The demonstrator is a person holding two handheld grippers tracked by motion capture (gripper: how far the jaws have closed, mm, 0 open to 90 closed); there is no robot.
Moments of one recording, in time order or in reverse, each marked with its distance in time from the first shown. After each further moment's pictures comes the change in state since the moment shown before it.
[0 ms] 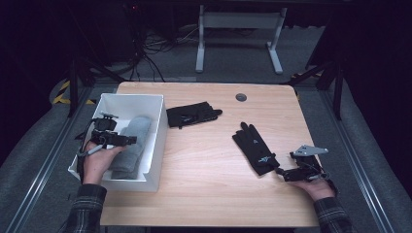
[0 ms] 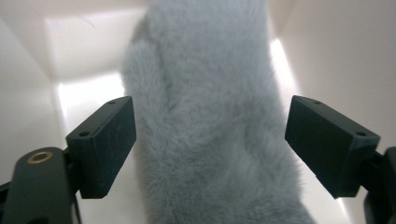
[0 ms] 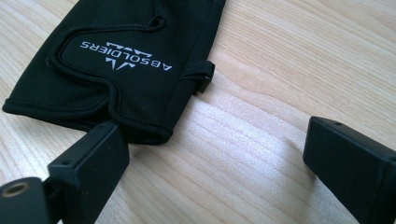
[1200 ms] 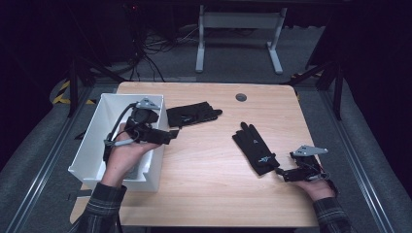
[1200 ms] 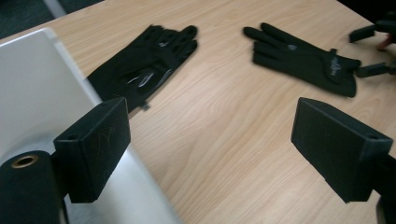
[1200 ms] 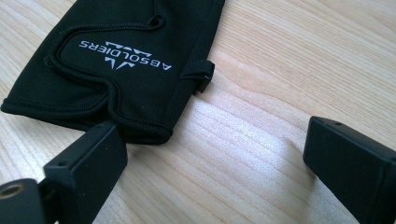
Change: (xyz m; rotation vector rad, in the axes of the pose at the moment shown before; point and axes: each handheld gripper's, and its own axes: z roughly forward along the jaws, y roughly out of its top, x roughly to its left) left arm -0.150 0.038 -0.047 -0.140 -0.202 0.382; right arm 0.001 0.000 0.000 0.005 -0.008 -0.004
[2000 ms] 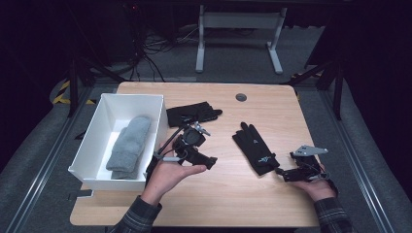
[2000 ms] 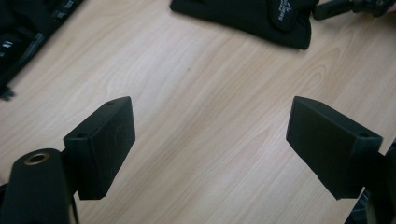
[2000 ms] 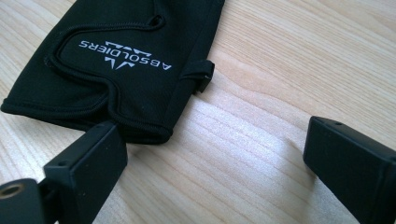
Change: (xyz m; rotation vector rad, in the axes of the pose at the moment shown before) left arm -0.086 -0.006 0.082 0.220 -0.097 0.075; right arm 0.000 0.000 0.000 0.000 0.000 0.001
